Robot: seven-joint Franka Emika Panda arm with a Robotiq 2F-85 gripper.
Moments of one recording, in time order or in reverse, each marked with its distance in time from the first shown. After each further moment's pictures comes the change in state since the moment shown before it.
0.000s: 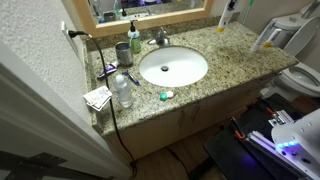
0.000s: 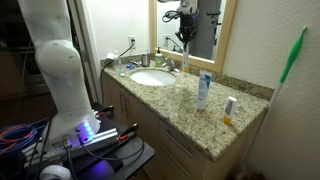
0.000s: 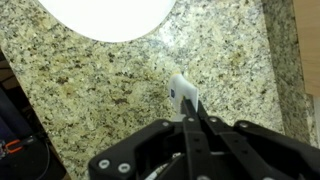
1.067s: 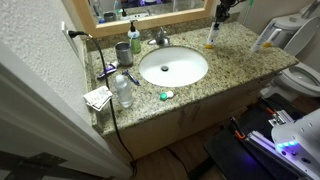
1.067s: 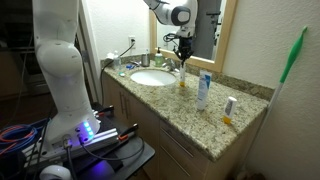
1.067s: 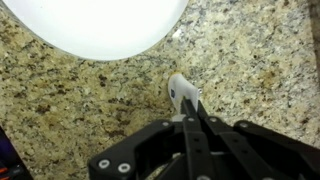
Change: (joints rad) arm 0.052 0.190 -0.013 -0.010 0.036 0.136 0.035
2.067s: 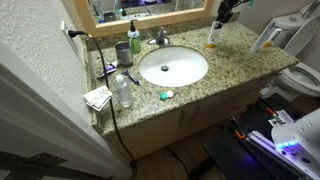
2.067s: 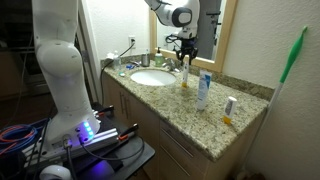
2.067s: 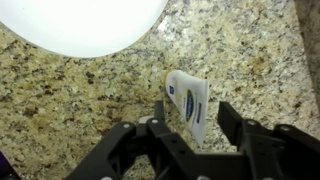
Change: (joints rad) arm -0.002 -0.012 -0.030 -0.029 0.022 0.060 0.011
